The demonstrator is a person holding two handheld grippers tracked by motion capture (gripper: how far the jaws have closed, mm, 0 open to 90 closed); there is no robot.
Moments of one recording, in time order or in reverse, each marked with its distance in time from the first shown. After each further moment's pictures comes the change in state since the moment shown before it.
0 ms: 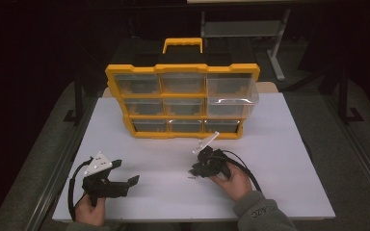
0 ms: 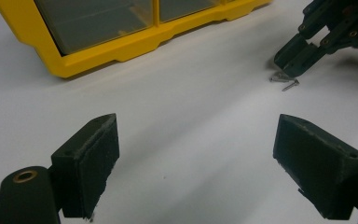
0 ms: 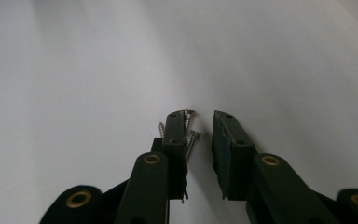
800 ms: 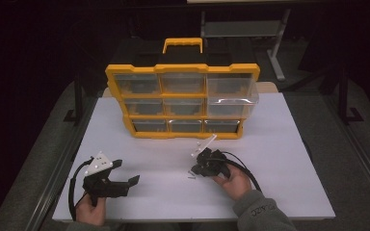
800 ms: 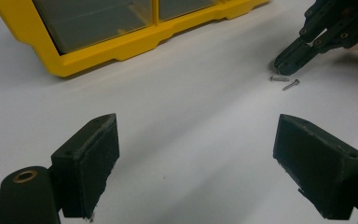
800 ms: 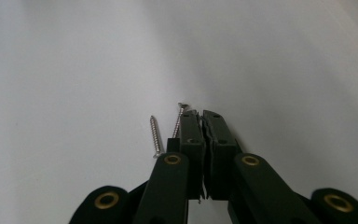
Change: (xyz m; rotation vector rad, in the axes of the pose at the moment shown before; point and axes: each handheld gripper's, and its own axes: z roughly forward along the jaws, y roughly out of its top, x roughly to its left) left arm 0.000 0.000 0.002 0.007 0.001 0.000; right arm 0.003 -0.001 0.003 0.025 -0.032 -0.041
